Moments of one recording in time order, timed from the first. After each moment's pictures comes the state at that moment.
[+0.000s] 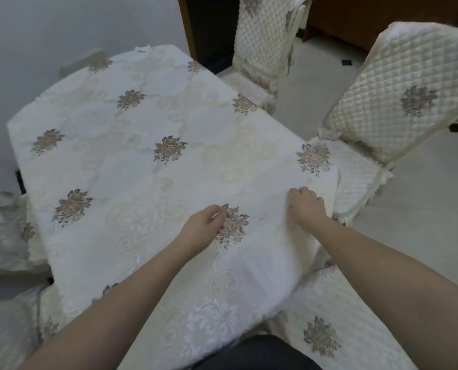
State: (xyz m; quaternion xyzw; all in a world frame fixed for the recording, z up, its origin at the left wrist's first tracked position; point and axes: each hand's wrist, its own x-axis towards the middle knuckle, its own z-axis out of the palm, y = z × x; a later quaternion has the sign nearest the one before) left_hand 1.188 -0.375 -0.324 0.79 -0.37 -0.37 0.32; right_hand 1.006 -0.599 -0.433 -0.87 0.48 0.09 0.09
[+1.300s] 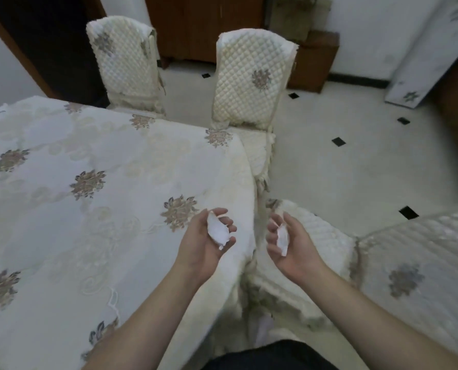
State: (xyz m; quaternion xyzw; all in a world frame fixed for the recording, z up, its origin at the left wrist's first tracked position) left_hand 1.102 -0.277 -0.277 0.43 -0.12 -0.75 0.50; right_hand 0.918 -0.280 -0.300 0.00 0.39 -0.49 0.78
